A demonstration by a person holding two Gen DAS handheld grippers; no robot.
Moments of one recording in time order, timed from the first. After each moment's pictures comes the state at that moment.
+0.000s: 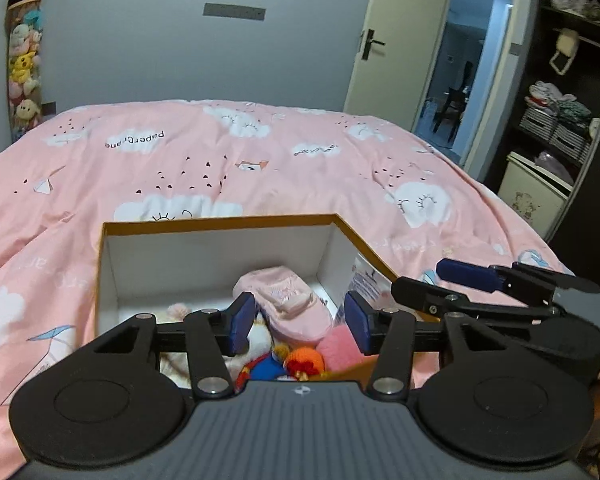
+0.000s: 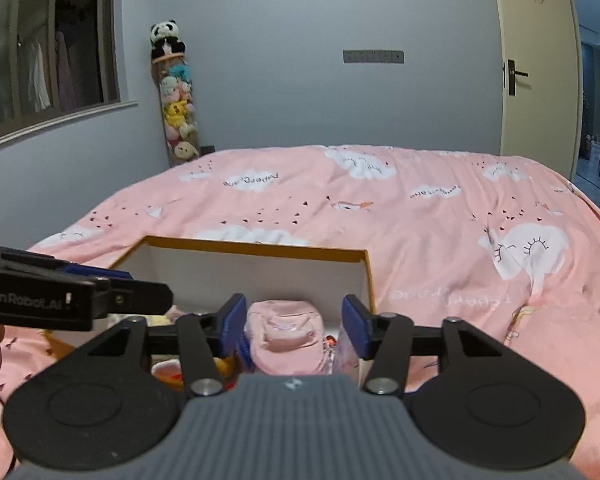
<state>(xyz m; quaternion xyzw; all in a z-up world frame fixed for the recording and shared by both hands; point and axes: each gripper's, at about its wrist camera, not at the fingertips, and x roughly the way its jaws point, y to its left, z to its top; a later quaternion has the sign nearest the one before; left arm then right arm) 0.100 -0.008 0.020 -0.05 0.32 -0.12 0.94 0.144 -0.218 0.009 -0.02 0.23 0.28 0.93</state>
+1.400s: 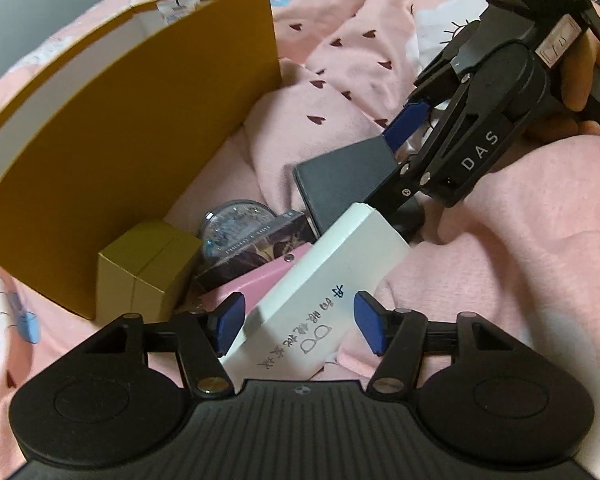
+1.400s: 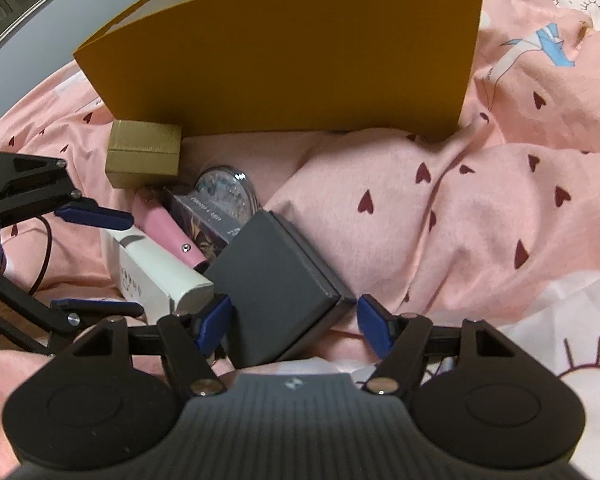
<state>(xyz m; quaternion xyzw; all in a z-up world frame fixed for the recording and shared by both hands) 0.010 -0.030 -0.099 0.26 0.48 -0.33 0.77 0.082 -0.224 -0.112 -0.05 0.53 0.32 0.79</state>
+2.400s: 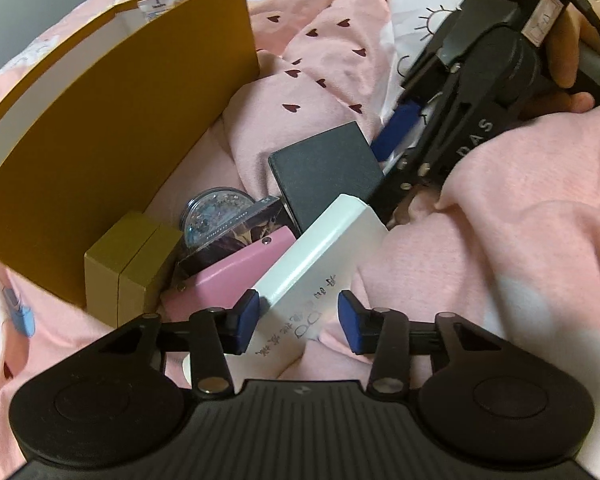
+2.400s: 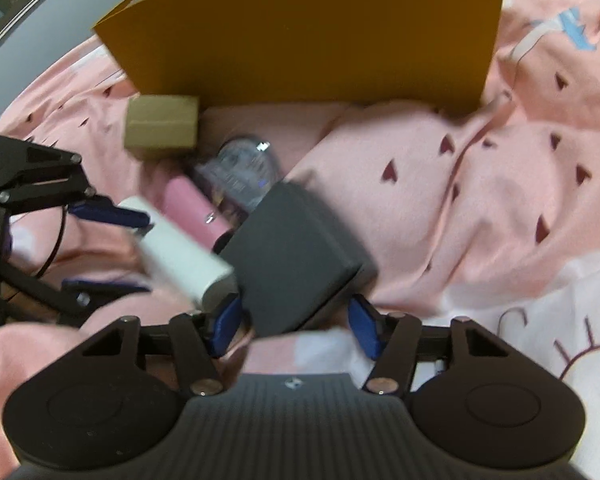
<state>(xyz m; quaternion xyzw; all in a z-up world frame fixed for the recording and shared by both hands) -0.008 -0.033 -0.090 0.27 0.48 -0.33 0.76 0.078 -0.227 -0.112 -0.05 0.56 0.35 0.75</state>
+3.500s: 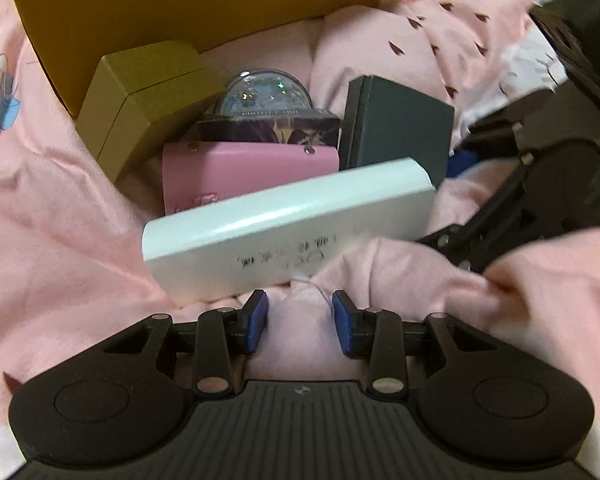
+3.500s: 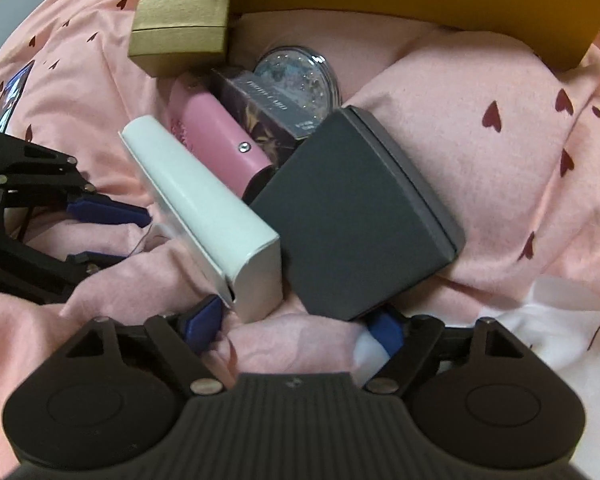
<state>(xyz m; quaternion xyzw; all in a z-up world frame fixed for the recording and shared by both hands) 0.006 -0.002 -0.123 0.07 0.62 -0.20 0.76 0.073 -0.182 -0.149 -0.10 0.62 0.39 0.68</state>
